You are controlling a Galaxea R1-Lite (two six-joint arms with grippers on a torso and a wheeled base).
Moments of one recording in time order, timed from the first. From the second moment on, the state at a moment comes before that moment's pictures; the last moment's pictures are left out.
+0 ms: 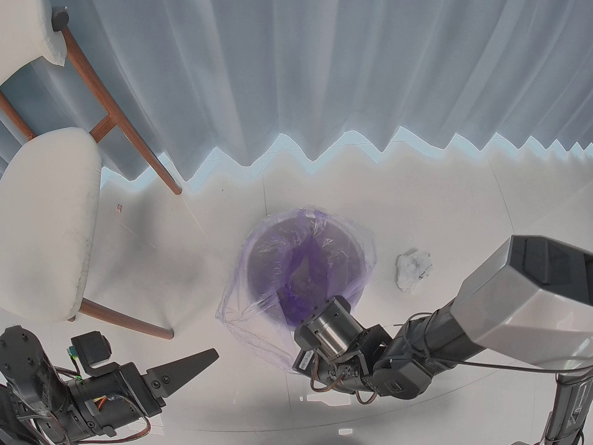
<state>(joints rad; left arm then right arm) -0.75 1.28 -0.02 -1.06 0.00 -0.94 0.75 2.23 -1.08 -0.18 -0.15 1.19</state>
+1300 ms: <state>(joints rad) -0.55 1.90 -0.16 -1.24 -0.14 -0.96 0.49 2.07 -1.04 -0.31 -0.17 1.11</state>
